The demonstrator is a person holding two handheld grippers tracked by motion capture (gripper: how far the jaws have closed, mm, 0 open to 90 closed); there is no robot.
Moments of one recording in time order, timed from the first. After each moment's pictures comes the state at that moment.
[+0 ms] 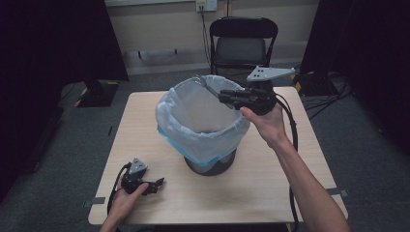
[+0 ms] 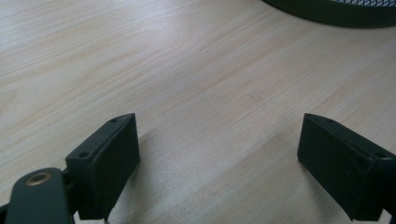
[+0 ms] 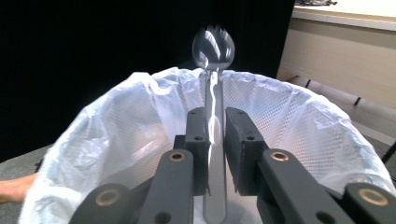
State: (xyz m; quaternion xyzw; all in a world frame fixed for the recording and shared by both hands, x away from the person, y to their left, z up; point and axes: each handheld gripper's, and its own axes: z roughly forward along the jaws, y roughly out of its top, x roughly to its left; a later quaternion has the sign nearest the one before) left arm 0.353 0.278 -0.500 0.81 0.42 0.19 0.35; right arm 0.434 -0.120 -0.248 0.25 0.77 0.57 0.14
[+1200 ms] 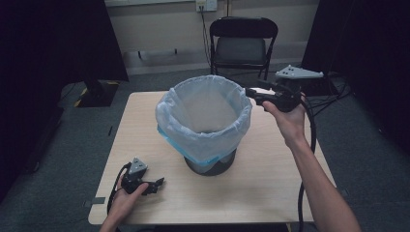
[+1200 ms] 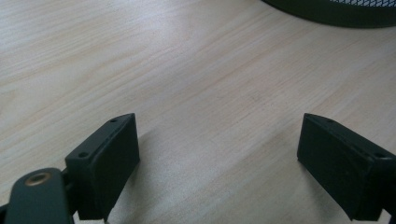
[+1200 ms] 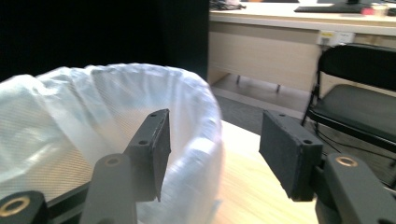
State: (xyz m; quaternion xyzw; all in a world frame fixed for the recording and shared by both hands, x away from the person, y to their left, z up) left arm 0.353 0.278 -0.500 0.81 0.42 0.19 0.35; right arm 0.450 -0.183 -0.265 0.37 0.71 0.55 0.23
